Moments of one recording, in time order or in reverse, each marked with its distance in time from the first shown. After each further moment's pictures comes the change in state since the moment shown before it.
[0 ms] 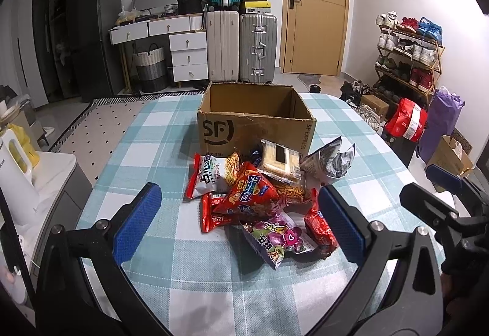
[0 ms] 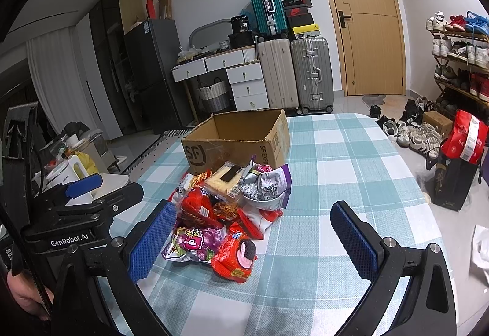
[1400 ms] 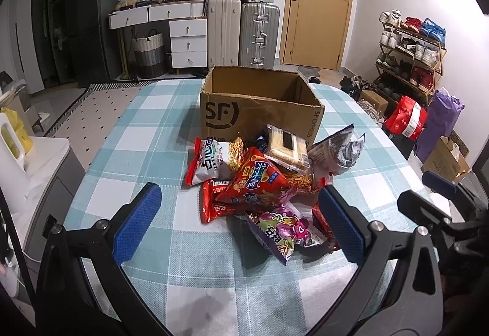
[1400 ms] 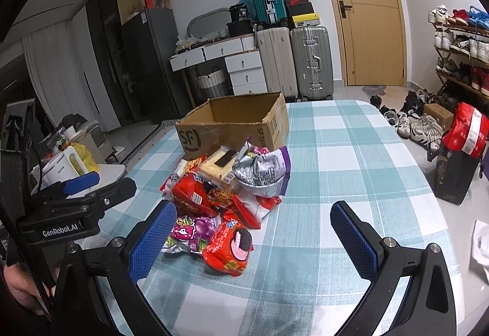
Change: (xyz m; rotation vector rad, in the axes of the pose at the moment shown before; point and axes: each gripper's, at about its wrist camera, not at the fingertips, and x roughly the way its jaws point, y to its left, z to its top) left arm 0.024 0.012 -0.011 -0.039 0.056 -0.022; right arm 0.020 -0.008 -0.015 0.000 0.070 -0.002
